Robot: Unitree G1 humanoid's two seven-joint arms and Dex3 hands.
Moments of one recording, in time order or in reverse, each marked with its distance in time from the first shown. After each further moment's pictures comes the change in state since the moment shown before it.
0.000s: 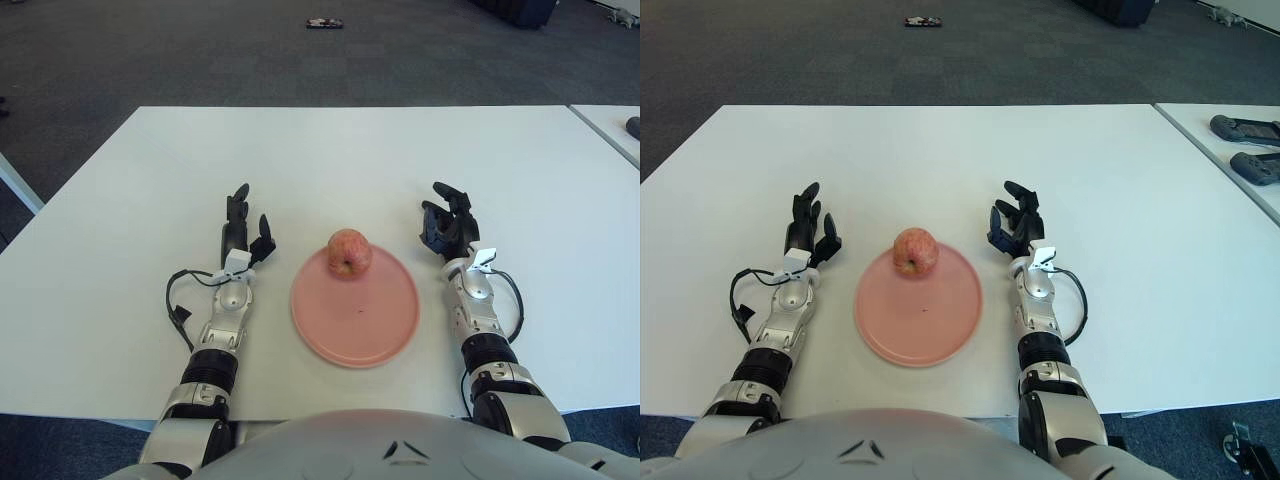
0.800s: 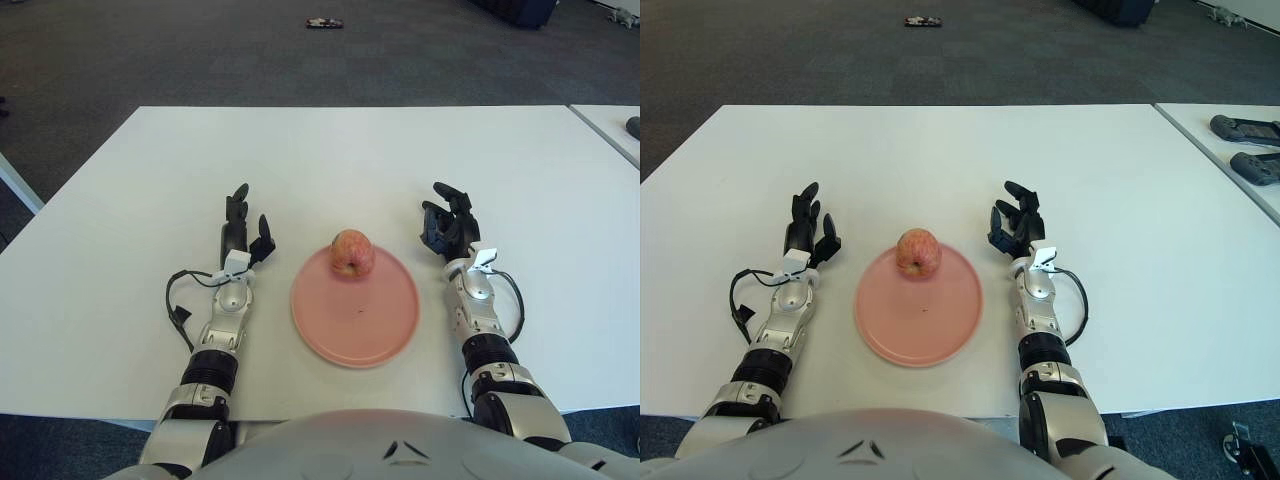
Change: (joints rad) left arm 0.004 -0.001 0.002 -0.001 -0.001 -0.010 0.002; right arm 0.002 -0.002 -0.001 0.000 0.000 -0.003 0.003
